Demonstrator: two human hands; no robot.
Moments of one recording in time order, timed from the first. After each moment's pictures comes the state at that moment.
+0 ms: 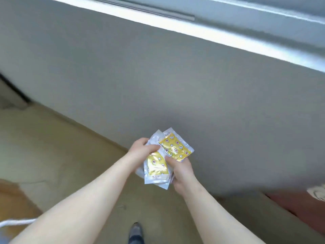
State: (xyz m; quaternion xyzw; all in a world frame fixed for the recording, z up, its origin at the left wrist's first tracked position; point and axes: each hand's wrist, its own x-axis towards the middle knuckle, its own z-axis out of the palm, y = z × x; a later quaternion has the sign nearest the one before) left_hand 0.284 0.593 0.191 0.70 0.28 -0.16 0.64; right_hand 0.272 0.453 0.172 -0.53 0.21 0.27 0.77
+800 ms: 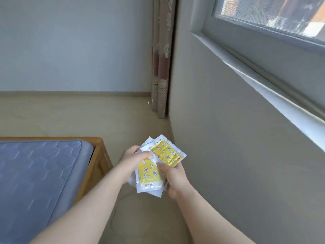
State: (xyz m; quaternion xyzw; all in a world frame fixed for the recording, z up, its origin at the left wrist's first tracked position) left_hand 0.302 1.033 0.241 0.44 0.59 0.27 0.62; right_hand 0.421 0.965 0.215 -0.52 -0.18 0.63 0.55
